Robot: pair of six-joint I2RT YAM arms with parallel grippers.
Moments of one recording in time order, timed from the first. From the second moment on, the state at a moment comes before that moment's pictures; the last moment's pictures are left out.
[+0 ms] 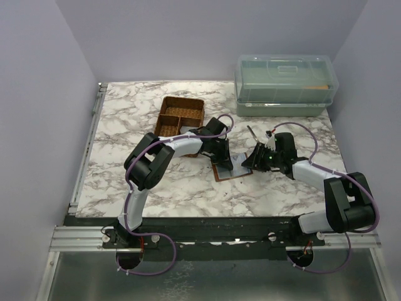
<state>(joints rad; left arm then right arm) -0.72 2.10 1.39 -0.28 0.49 -0.70 0.21 1.40 0.55 0.06 -0.49 0.55</state>
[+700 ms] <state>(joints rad) -0.71 2.10 1.38 -0.26 0.50 -0.70 0.21 1.36 0.55 0.00 -0.48 0.53</state>
